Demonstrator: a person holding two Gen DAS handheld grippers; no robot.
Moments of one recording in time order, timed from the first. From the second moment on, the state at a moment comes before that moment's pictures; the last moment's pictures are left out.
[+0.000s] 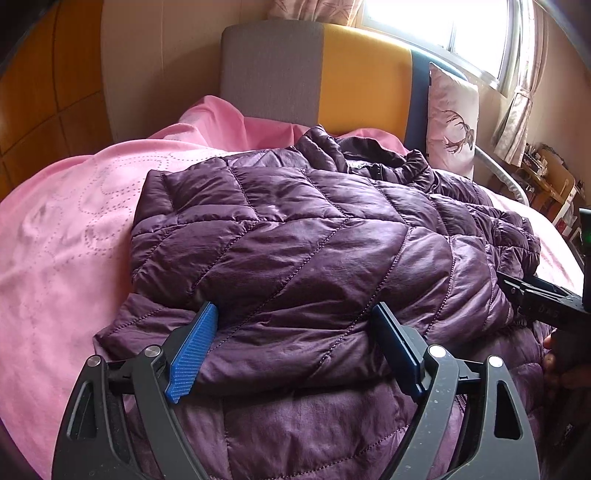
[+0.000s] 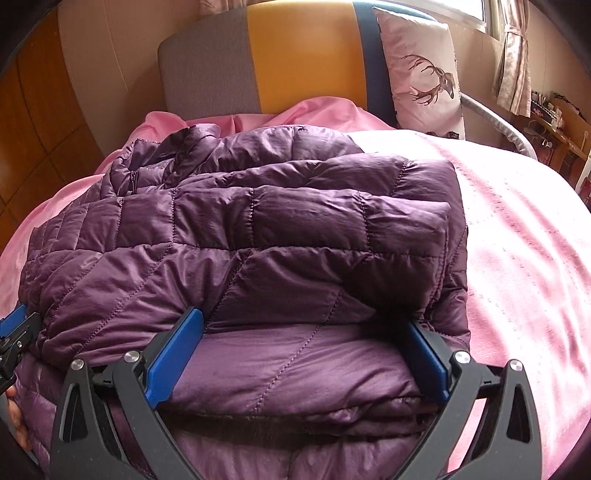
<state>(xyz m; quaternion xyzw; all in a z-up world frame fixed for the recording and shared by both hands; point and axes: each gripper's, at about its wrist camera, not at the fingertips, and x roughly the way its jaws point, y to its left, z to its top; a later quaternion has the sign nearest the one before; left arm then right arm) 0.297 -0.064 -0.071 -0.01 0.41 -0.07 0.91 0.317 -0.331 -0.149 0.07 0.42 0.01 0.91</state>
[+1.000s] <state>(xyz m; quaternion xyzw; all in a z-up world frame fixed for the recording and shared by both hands) 0.193 -0.036 -0.047 0.01 0.40 -0.06 0.92 0.244 -0.339 -0.108 0.11 0.41 0.02 0.91</state>
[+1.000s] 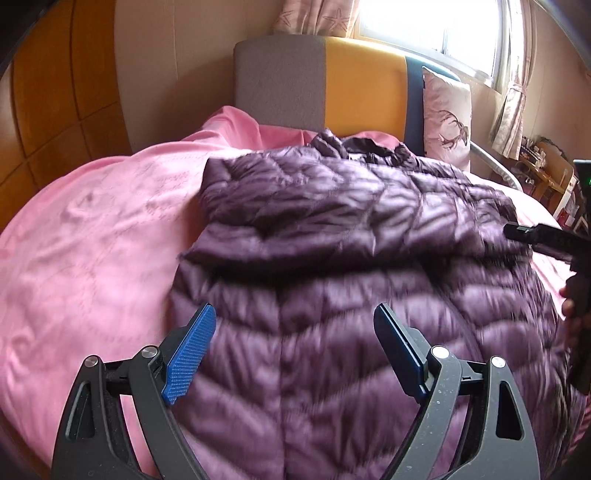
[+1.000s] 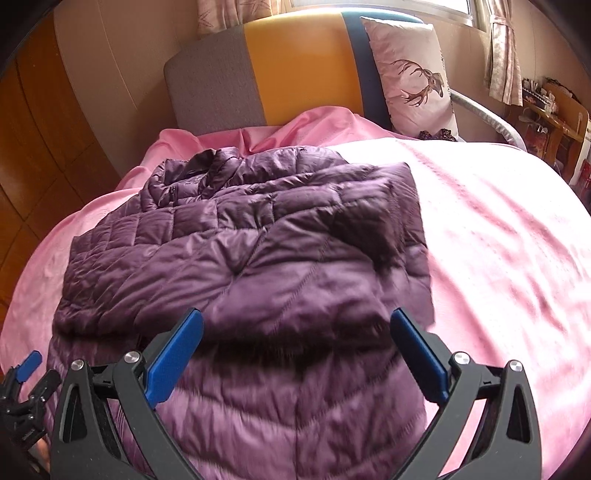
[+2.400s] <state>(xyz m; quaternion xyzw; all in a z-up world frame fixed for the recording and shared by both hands) 0.044 0.047 -0.097 -0.14 0.53 -0.20 0.81 0.016 -0.369 -0.163 0.15 0.53 0.15 0.82</state>
